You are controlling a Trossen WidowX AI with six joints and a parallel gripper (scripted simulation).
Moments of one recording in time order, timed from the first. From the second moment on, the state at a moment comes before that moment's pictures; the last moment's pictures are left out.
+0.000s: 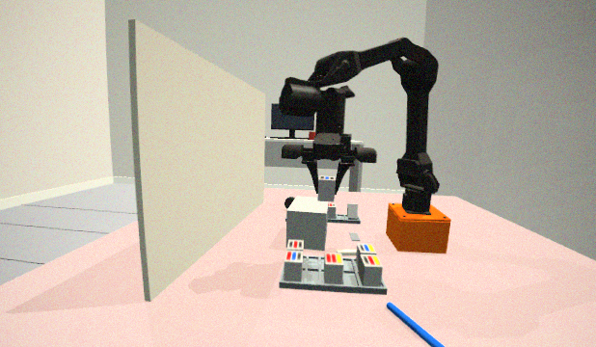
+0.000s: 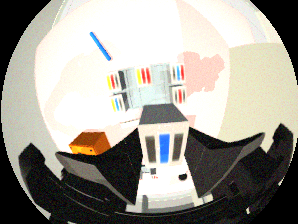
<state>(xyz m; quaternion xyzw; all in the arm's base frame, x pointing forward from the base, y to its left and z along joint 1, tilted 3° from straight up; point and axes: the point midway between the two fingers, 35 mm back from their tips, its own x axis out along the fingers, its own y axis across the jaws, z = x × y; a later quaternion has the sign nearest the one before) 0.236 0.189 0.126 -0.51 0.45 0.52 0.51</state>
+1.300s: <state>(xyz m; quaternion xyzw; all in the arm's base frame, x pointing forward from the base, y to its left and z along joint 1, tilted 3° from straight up) 0.348 0.005 0.126 -0.52 0.46 0.51 0.51</state>
